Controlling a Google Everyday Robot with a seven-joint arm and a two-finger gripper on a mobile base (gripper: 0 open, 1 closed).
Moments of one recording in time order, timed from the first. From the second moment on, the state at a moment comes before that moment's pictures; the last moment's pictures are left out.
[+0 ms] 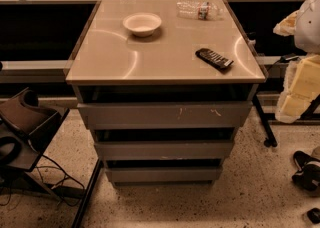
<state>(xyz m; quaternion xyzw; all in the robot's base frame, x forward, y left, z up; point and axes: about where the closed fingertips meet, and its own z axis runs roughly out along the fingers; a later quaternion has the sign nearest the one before) 0.438 -0.217 0.976 -0.60 0.78 -0.03 0.16</state>
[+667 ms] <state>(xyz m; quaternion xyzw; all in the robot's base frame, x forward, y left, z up) 0.439 -0.212 0.957 -0.60 0.78 -0.03 0.17</state>
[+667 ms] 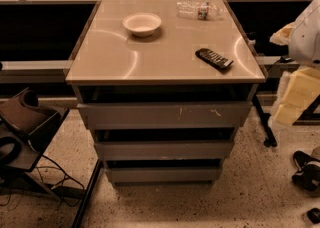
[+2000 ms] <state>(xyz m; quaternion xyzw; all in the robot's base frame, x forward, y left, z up) 0.441 -0.123 0.686 -0.53 0.82 0.13 0.17</state>
